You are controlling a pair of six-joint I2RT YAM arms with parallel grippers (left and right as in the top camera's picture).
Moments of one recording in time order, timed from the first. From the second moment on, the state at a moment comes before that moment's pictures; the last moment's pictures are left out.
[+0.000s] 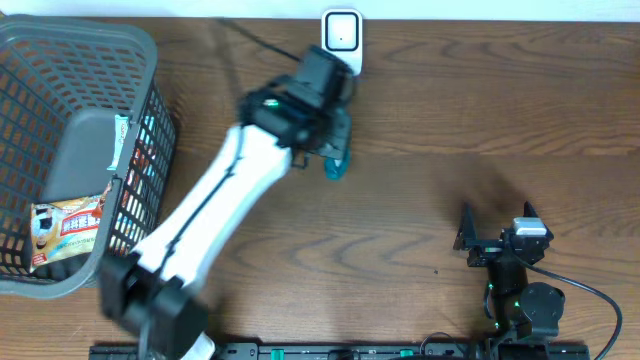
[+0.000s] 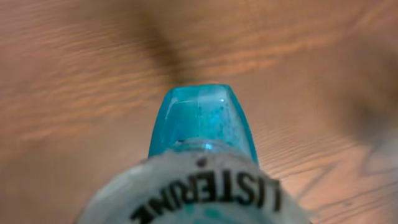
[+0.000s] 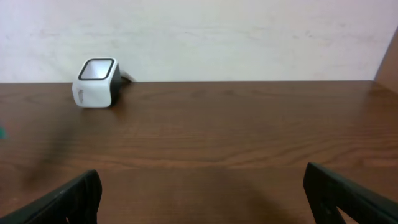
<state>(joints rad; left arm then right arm) -0.58 1.77 1.66 -0.98 0.05 -0.23 -0.03 0.01 0.01 -0.07 -0.03 0.01</state>
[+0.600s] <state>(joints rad) -0.69 1.91 1.64 -0.77 0.05 0.05 -0.03 0.01 0.01 -0.07 -0.03 0.01</state>
